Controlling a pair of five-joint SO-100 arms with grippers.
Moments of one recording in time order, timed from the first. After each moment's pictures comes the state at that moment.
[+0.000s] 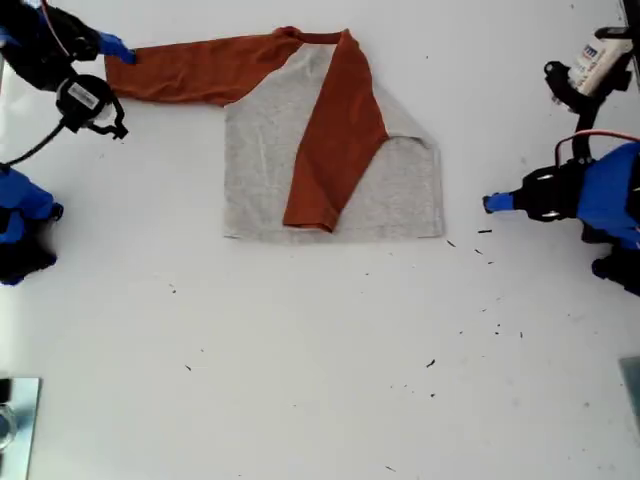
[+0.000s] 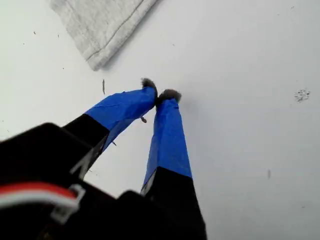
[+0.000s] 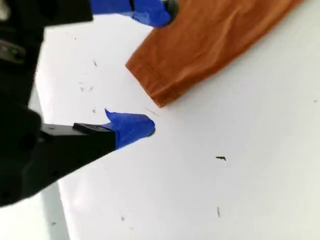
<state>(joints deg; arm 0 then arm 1) -75.5 115.0 128.9 66.4 28.2 22.2 200.5 174.5 78.8 -30.6</state>
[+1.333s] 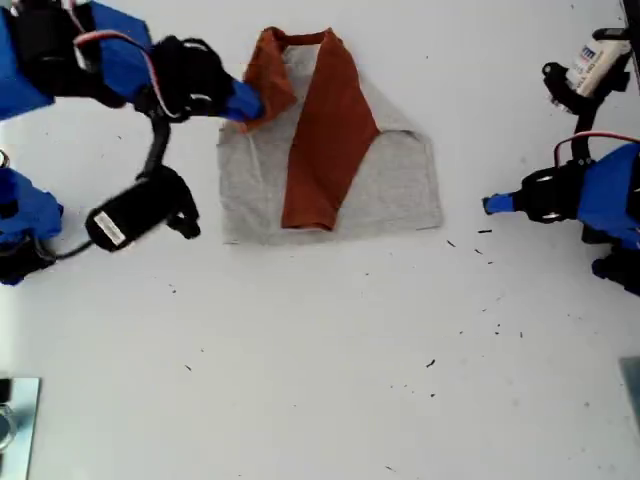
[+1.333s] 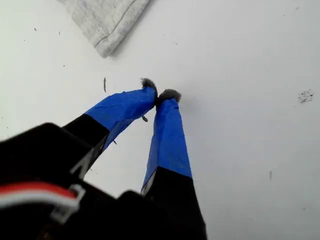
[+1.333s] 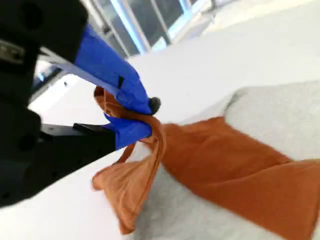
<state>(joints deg) -23.4 104.5 94.2 55.0 22.9 21.5 200.5 174.5 78.8 -30.9</state>
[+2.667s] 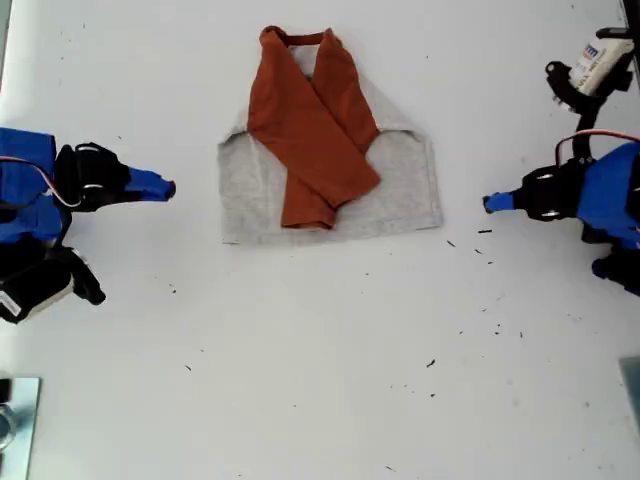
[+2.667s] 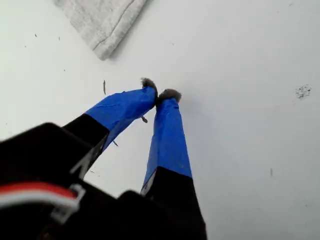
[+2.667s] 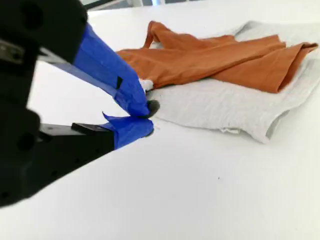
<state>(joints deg) -21.3 192.0 181.5 55.6 2.8 22.2 200.3 174.4 78.5 -28.5</state>
